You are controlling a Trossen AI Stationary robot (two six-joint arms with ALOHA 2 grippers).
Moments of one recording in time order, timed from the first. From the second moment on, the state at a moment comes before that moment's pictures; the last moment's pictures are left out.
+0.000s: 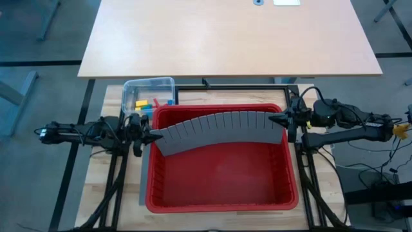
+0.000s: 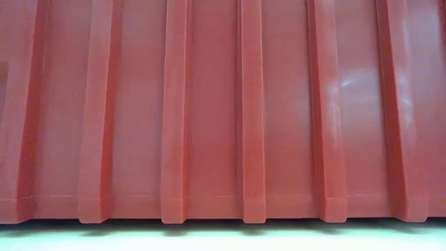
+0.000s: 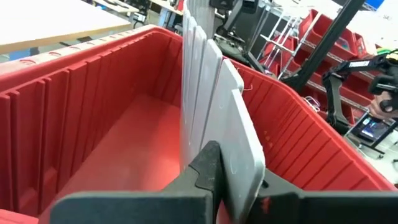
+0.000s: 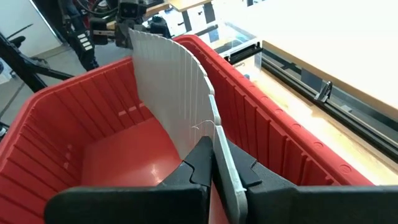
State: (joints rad) left arm -0.06 0.32 0.35 -0.13 -0.05 -0.43; right arm 0.00 0.55 0.89 -0.65 0.19 0.34
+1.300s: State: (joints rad) left arm -0.06 0.41 0.46 -0.16 0.00 -0.24; right arm 0.00 0.55 0.89 -0.62 0.07 0.18
